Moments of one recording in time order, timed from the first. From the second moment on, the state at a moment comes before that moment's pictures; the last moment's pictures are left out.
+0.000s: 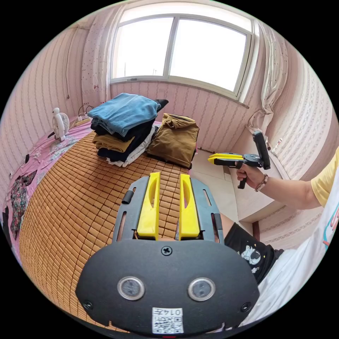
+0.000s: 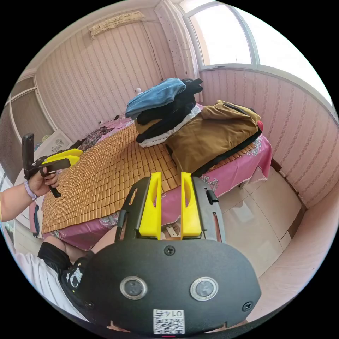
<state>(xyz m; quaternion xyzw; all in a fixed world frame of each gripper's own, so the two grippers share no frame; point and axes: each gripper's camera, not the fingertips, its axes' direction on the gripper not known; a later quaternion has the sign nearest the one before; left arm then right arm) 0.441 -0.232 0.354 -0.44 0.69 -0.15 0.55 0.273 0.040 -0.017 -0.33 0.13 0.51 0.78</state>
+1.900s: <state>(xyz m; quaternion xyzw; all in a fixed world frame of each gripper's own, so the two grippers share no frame) 0.074 0.089 0.326 -0.71 0.34 -0.36 0.50 0.055 -0.252 0.321 -0.37 -0.36 0.18 0.83</state>
